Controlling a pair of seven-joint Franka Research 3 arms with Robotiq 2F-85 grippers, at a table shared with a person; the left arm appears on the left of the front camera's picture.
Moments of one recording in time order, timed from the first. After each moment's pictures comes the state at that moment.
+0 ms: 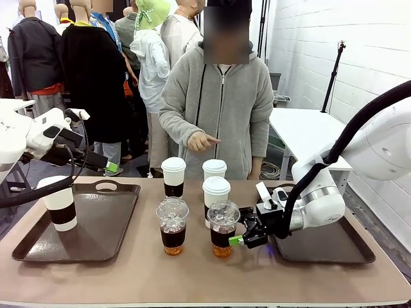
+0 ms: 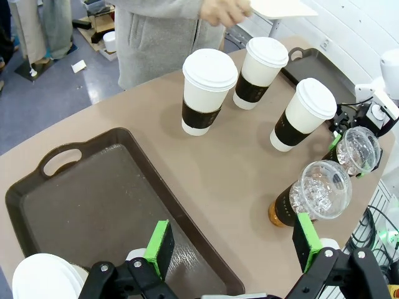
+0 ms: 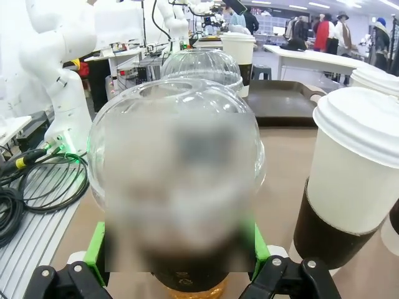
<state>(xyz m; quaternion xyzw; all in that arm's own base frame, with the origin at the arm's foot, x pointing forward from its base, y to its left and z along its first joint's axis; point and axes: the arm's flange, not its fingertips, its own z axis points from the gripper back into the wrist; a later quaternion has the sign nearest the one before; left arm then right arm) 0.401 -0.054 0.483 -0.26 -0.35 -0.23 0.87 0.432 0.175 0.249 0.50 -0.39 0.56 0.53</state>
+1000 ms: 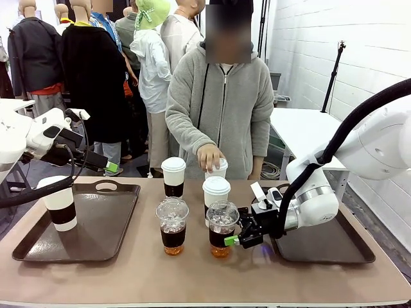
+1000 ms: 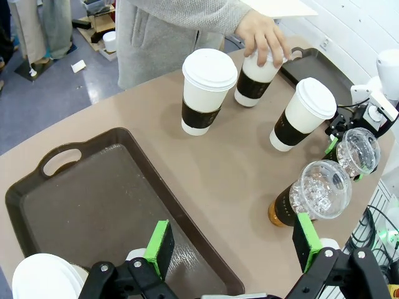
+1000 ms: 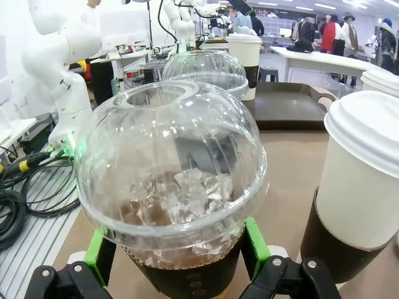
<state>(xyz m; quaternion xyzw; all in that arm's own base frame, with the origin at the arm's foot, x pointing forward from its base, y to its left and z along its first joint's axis) 0.401 -0.054 0.483 -0.26 -0.35 -0.23 0.87 0.435 0.188 0.247 0.51 -0.38 0.57 0.52</state>
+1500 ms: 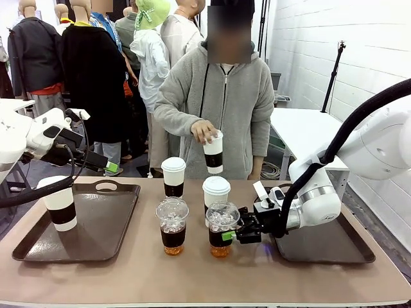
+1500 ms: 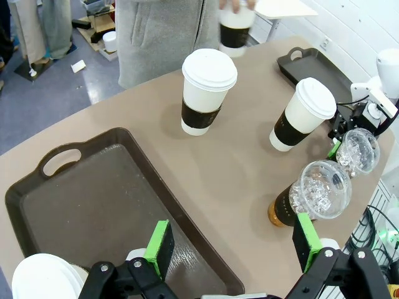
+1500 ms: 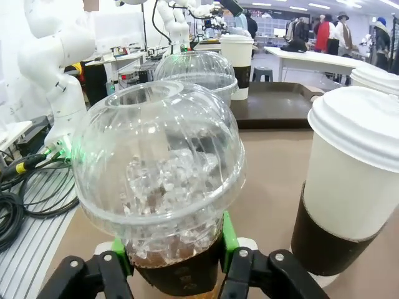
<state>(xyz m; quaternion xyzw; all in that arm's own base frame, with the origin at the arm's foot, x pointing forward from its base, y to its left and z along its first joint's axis) 0.401 -0.054 0.483 -0.26 -0.35 -0.23 0.87 0.438 0.181 0.247 0.51 -0.39 0.56 0.53</state>
